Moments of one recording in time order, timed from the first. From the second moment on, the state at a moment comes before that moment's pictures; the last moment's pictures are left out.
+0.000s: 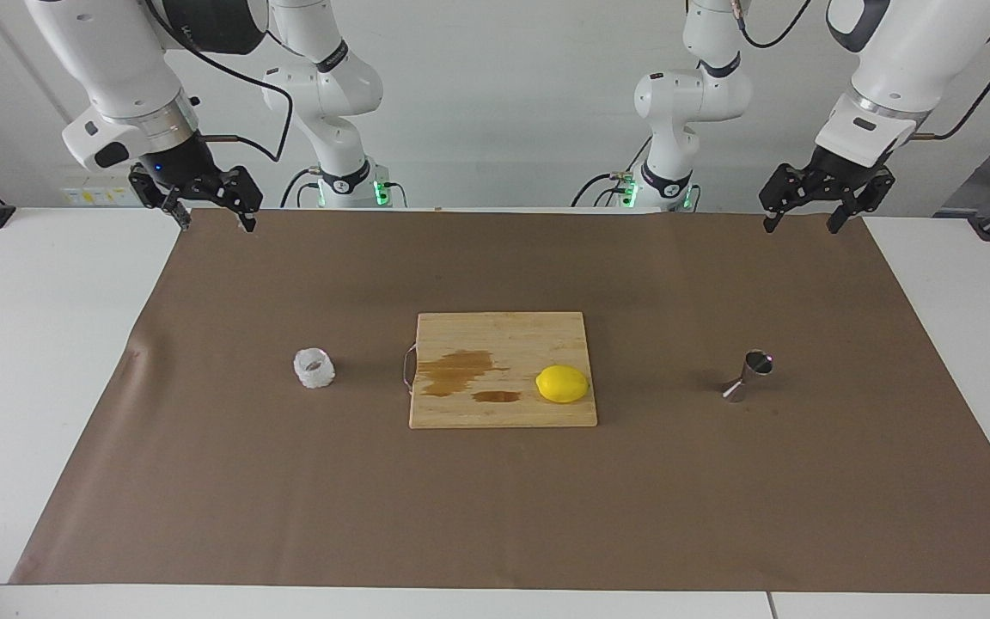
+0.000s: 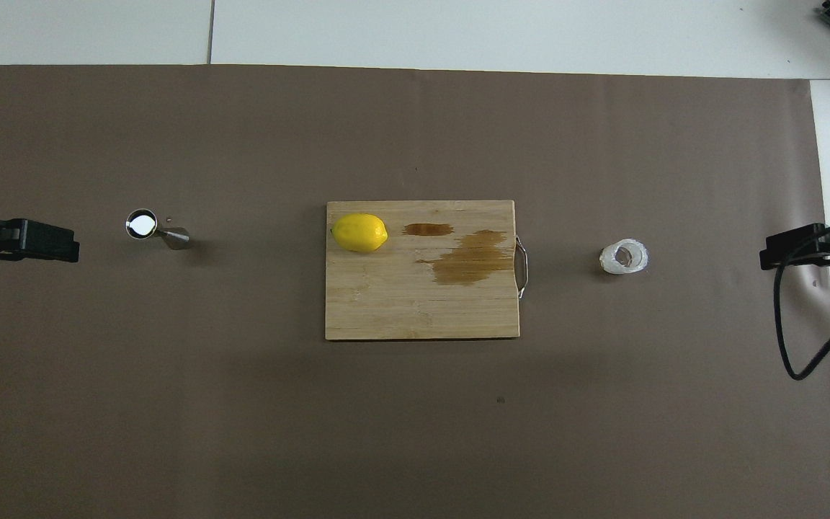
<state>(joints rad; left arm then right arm) -0.03 -0.10 -0.05 -1.68 -0.02 1.60 -0.01 0.08 -0.06 -0.12 -1.65 -0.02 1.55 0.01</state>
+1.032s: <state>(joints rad) 0.02 0.08 -0.04 -1.62 -0.12 1.59 -0.26 0.08 -0.06 -0.12 -1.65 -0.02 1.55 0.01</state>
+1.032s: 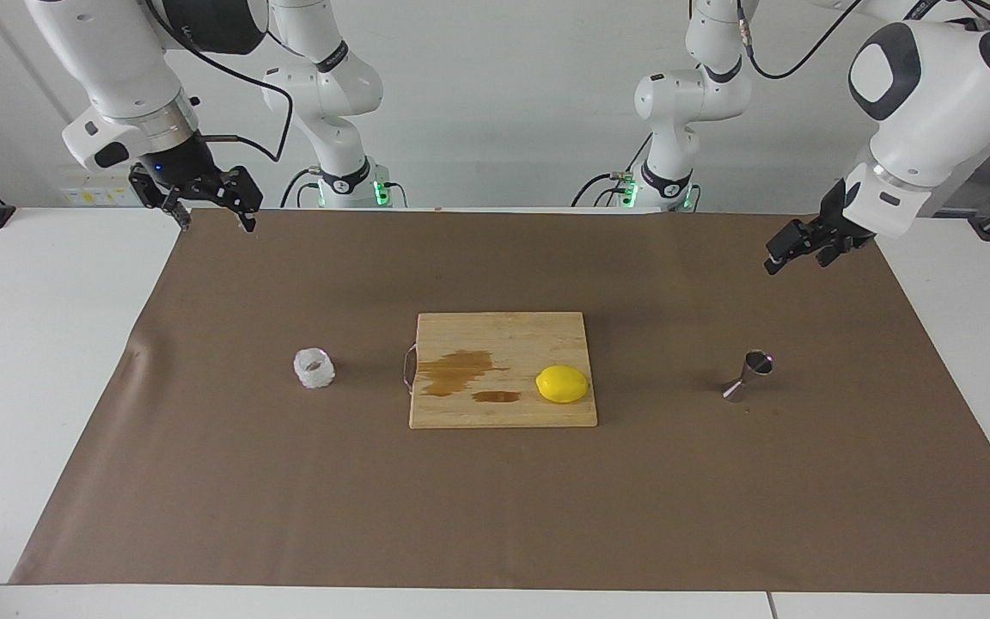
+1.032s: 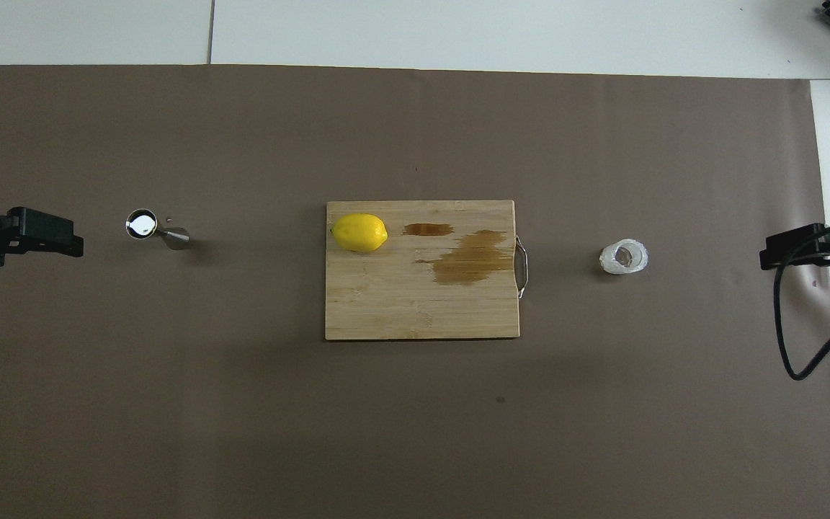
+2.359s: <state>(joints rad) 0.29 0.19 -0.03 -1.85 -0.72 1.82 -0.80 0.08 -0.06 -0.12 -1.65 -0.02 1.55 0.01</state>
